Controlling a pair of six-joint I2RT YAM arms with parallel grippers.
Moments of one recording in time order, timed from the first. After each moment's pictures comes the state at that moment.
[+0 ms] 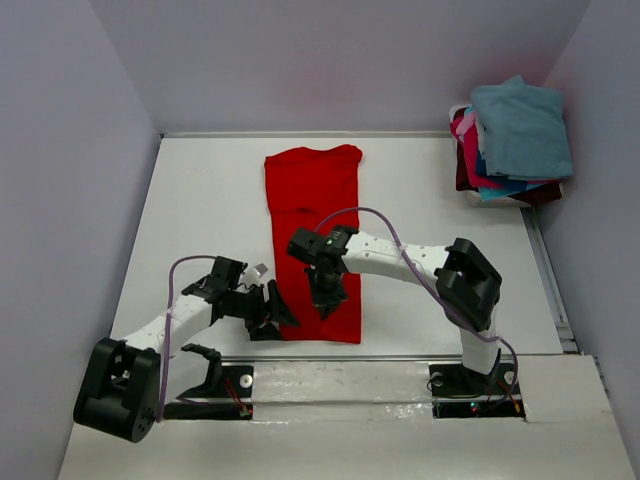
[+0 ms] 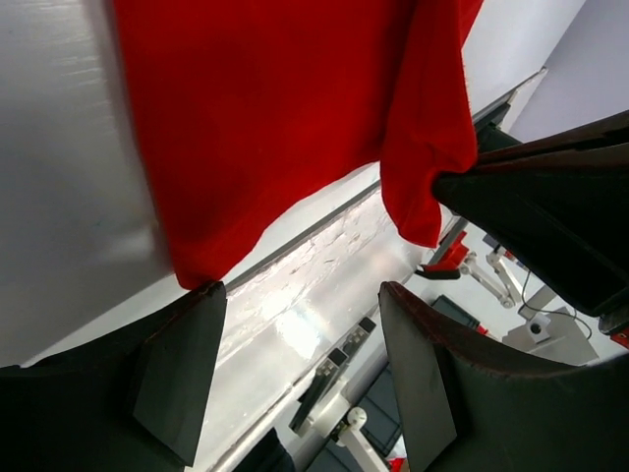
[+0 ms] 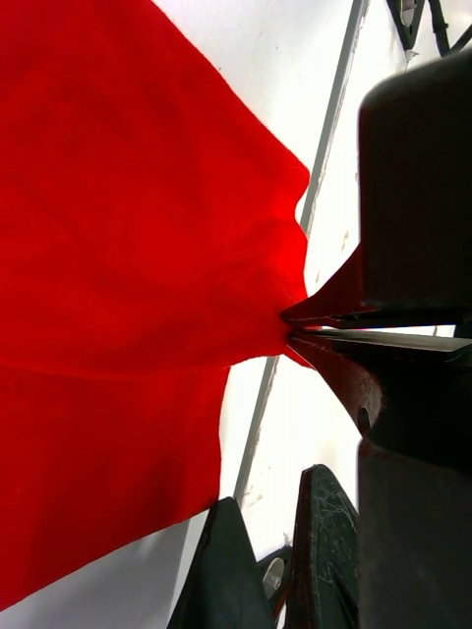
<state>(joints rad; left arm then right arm) -0.31 1.06 0.33 -0.42 0.79 -0.74 1.05 1.94 1.53 -1.02 -0.13 0.88</state>
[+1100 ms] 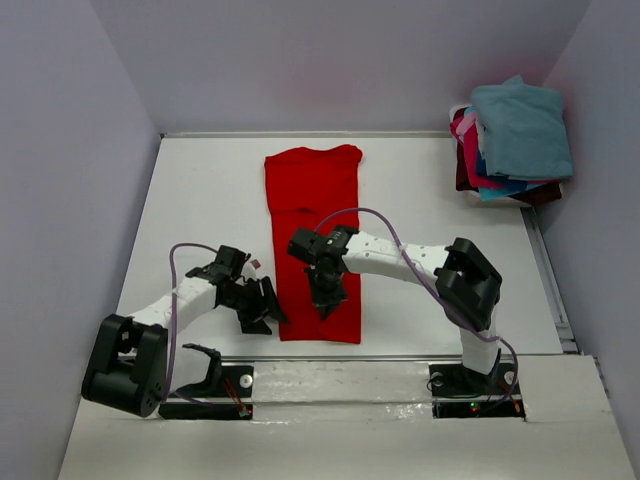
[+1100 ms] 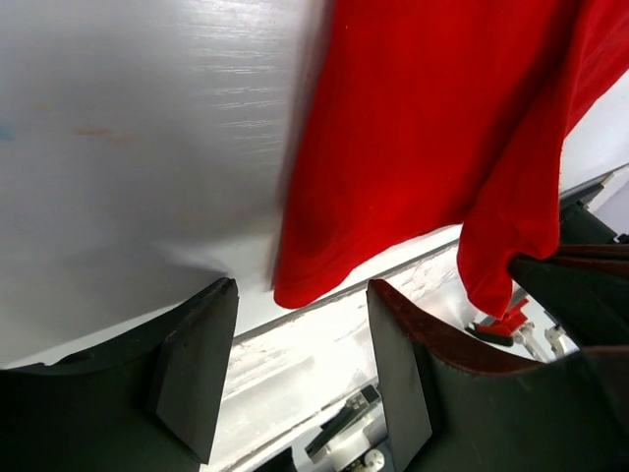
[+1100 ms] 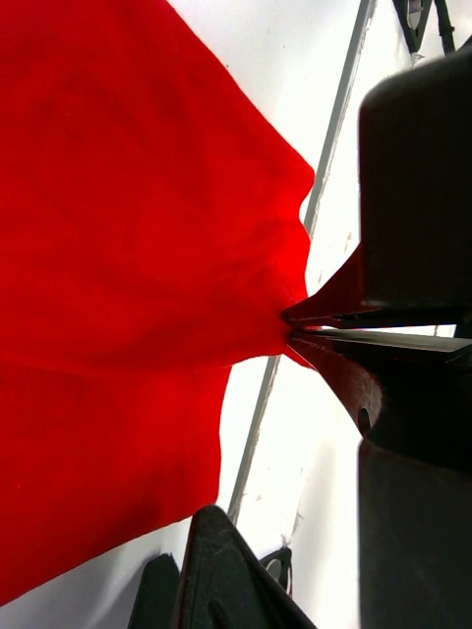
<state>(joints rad) -0.29 1.18 0.45 -0.58 0.54 -0.66 1.04 1.94 1.52 -1.00 -0.14 0.86</state>
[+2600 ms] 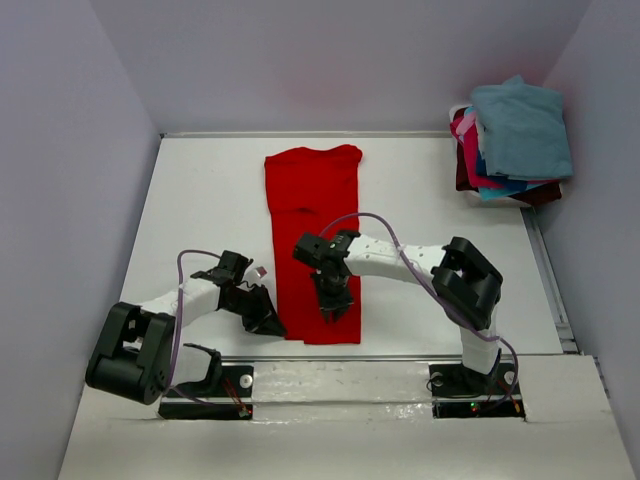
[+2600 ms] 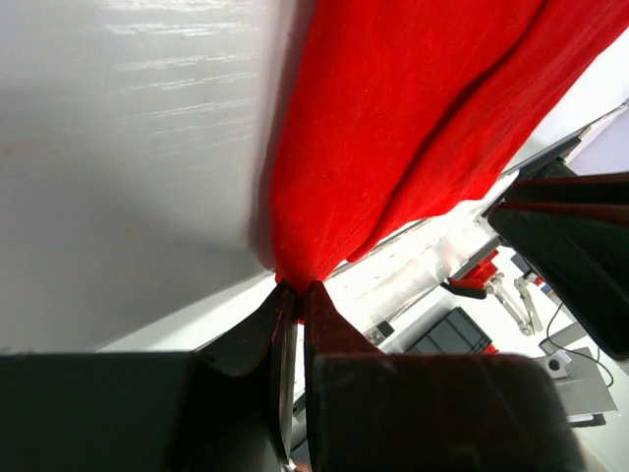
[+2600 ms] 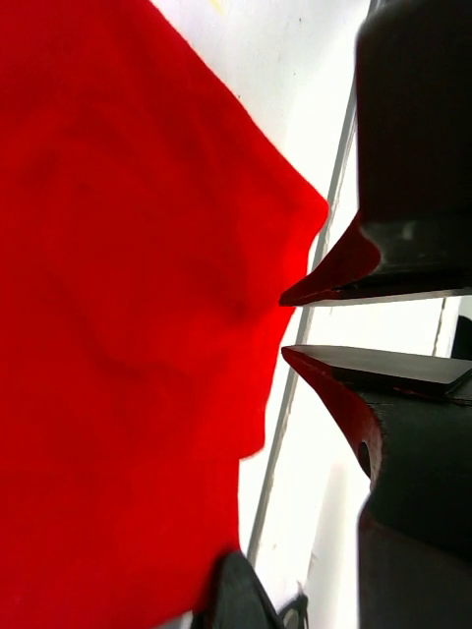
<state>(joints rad) -0.30 1.25 0.40 -0.49 0.68 -0.67 1.03 1.94 1.45 -0.98 -0.14 0.84</state>
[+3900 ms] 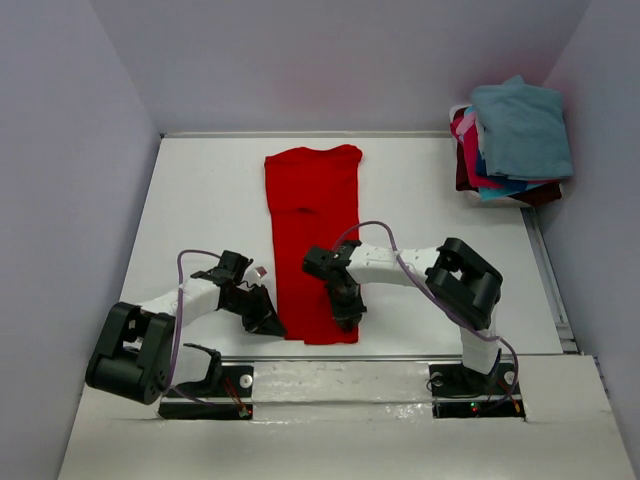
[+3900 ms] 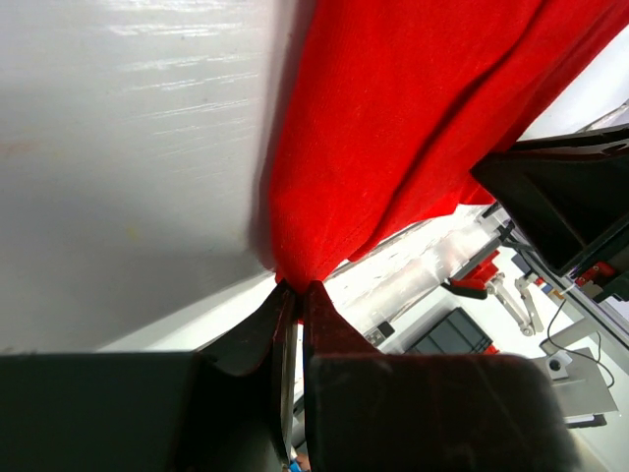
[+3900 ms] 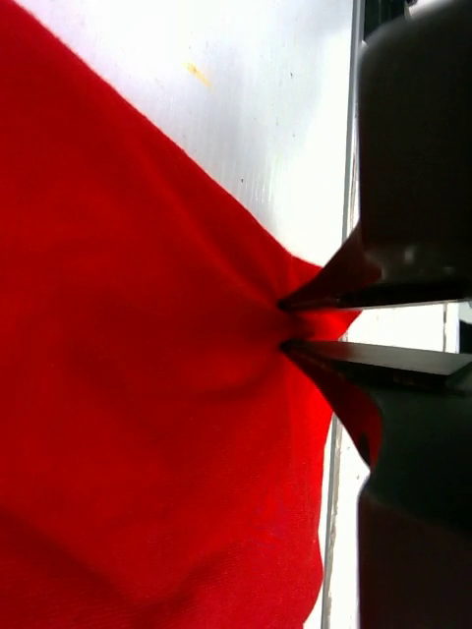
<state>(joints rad) -0.30 1.25 0.40 -0.49 0.68 -0.67 1.03 1.94 1.31 -0.98 -0.04 0.87</state>
